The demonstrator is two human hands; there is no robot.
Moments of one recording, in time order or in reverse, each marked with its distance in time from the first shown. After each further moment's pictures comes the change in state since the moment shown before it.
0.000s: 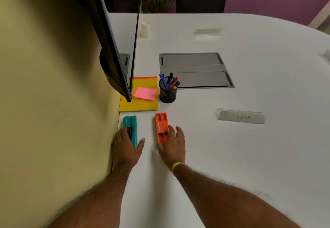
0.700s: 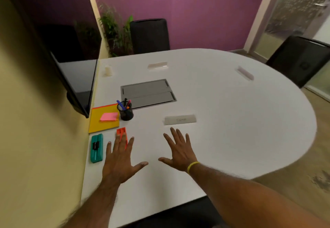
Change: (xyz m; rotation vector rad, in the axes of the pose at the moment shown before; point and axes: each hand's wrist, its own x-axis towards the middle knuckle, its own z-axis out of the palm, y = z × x) left_hand -0.169 0.155 -0.081 0.545 -0.149 0.592; right_hand -0.132 0.120 -0.247 -0.516 0.005 -0.330
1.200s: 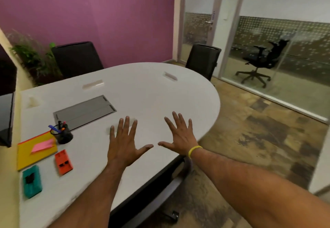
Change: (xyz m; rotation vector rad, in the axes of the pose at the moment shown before) left_hand -0.045 0.221 -0.086 -0.064 0.246 0.426; right_hand -0.215 0.123 -0.107 -0.084 0.221 0.428
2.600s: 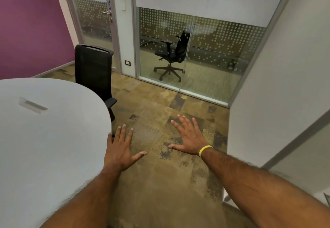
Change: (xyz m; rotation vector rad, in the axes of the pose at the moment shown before) left_hand 0.406 0.595 0.180 -0.124 -0.173 0.441; right_hand 0.033 0.717 -0.052 -0.231 -0.104 0.343
